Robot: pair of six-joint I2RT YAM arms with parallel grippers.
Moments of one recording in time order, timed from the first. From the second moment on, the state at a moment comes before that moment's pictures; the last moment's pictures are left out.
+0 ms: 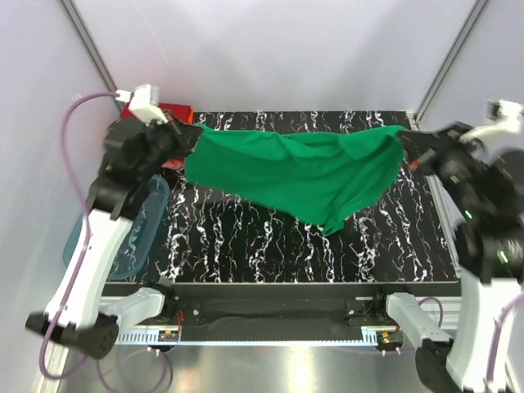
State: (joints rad) left arm -0.31 1.11 1.39 -0.45 0.10 -0.48; right arm -0.01 0.91 1.63 -0.72 -0.28 0.53
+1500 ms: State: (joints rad) left arm -0.19 1.37 1.10 -0.21 0.08 -0.48; right arm -0.07 2.32 2.39 -0.79 -0.01 0.36
